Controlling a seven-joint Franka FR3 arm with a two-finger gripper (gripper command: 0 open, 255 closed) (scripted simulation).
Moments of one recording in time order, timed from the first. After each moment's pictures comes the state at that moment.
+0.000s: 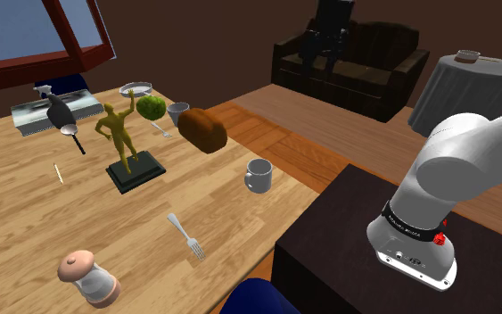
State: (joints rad) arm 0.01 -0.74 -0.03 -2.38 0.05 1.70 0.13
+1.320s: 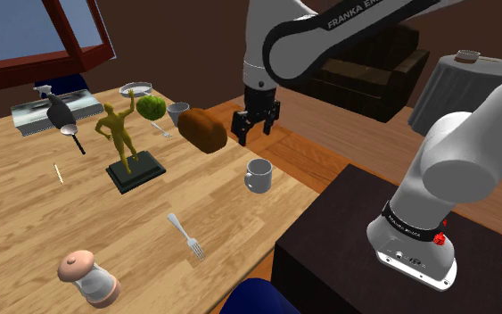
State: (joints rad) arm 0.12 -0.37 0.26 -2.51 0.12 2.25 0.38
